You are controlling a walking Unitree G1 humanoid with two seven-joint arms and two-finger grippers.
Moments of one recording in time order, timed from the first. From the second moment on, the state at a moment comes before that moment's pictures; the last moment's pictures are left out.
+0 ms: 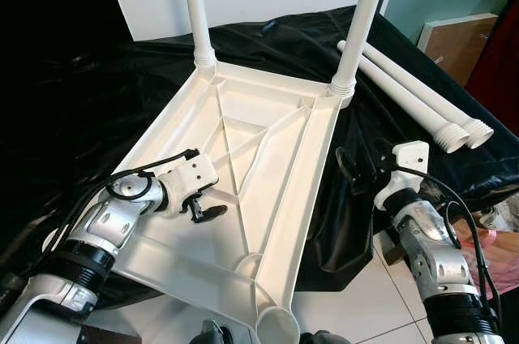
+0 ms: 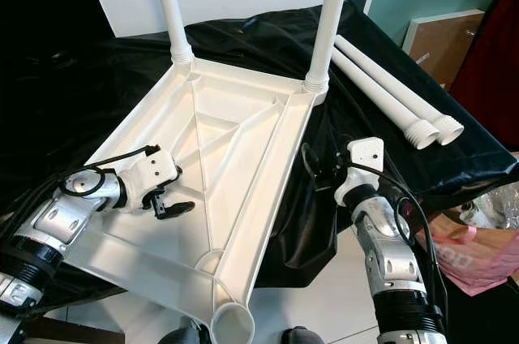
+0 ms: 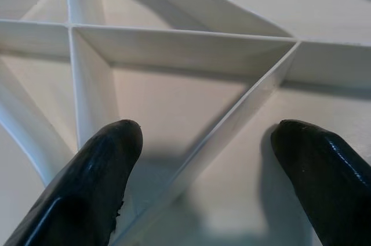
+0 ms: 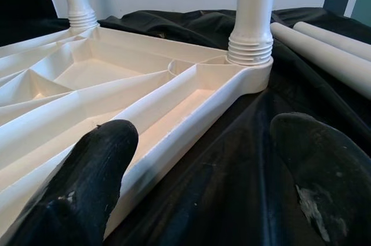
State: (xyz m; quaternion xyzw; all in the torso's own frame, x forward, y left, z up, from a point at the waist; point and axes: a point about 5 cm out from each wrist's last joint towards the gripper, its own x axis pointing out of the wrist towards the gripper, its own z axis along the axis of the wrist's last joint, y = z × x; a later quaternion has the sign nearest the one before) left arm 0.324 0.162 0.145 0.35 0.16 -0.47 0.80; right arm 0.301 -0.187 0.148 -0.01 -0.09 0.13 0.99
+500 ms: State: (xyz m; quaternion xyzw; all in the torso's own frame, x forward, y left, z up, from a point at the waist) left arm 0.329 0.159 0.146 0.36 0.18 -0.48 0.78; right arm 0.301 -0.190 0.149 -0.02 -0.08 0.13 0.99
